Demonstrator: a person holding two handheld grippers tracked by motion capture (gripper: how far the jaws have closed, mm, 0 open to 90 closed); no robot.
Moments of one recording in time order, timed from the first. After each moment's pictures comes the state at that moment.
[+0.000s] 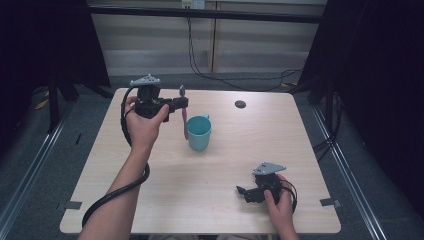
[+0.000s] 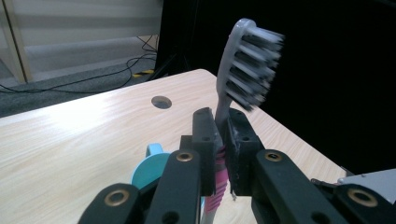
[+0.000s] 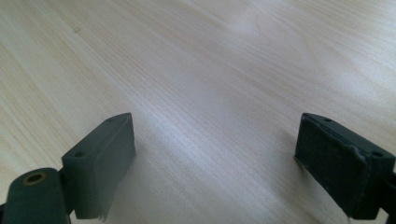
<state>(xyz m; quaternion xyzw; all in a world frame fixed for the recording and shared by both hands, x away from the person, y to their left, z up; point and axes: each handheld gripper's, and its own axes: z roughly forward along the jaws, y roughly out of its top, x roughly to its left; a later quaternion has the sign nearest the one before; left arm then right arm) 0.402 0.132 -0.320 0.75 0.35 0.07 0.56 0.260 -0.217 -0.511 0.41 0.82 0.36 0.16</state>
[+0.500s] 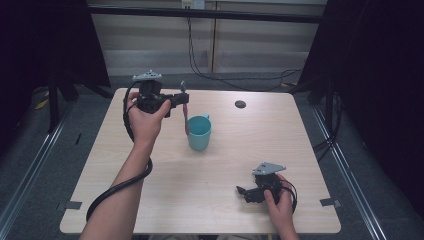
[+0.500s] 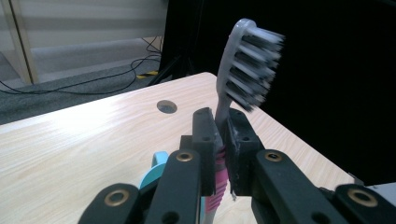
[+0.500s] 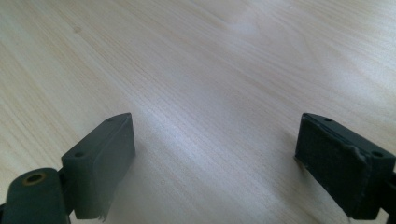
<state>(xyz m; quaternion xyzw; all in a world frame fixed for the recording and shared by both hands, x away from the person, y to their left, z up) 0.415 0.127 -0.319 0.75 0.35 0.07 0.56 0.259 -0.217 -0.511 0.41 0.82 0.36 0.16</state>
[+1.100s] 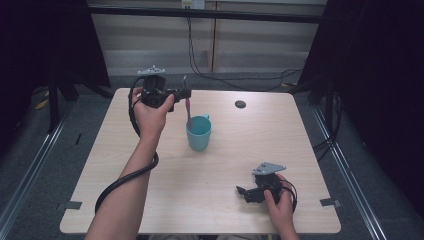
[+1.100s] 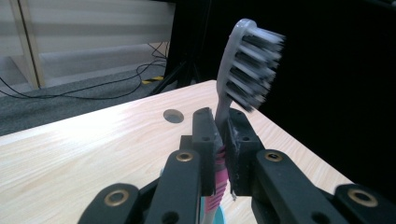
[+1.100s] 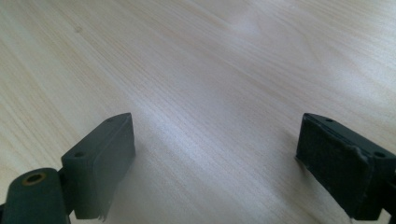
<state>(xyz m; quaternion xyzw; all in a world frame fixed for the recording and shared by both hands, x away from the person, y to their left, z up) 0.431 0.119 -0.320 0.74 0.36 0.08 0.57 0.260 -0.217 -0.511 0.40 0.83 0.36 0.16</state>
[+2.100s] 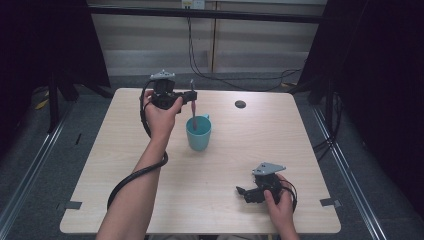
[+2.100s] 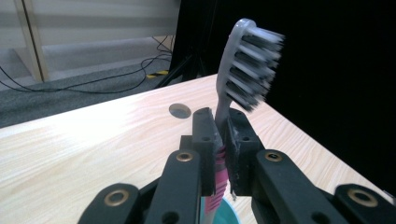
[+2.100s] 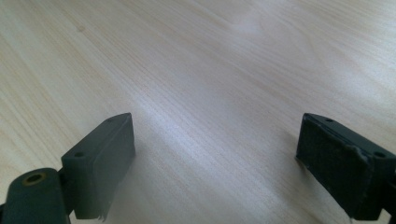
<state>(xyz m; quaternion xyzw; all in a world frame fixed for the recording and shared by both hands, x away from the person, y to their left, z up) 0.447 0.099 -0.348 0.75 0.37 0.08 0.55 0.260 -0.217 -0.511 0.40 0.83 0.36 0.16</state>
